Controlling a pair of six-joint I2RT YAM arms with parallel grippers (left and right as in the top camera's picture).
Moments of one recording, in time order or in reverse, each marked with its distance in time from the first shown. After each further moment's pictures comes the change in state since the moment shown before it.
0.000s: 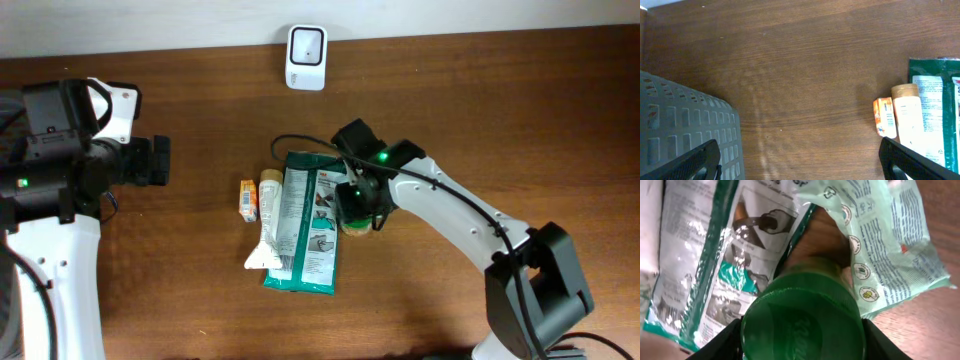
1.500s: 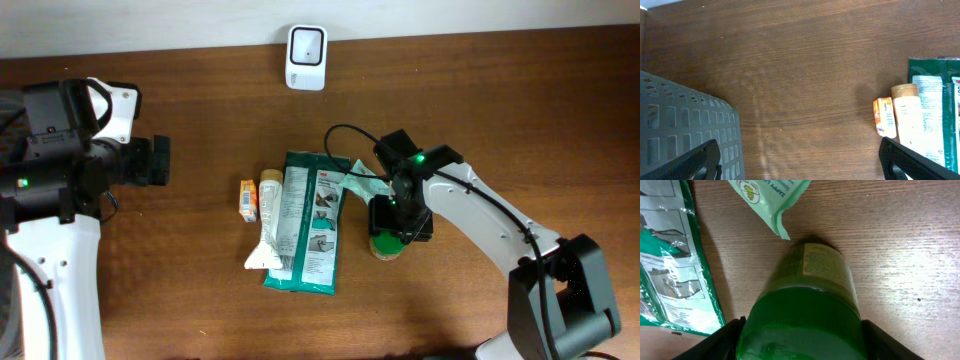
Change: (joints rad) left arm 0.000 0.000 0.000 0.000 0.000 0.000; right arm -0.143 -0.089 -0.153 -0.129 -0.089 0.209
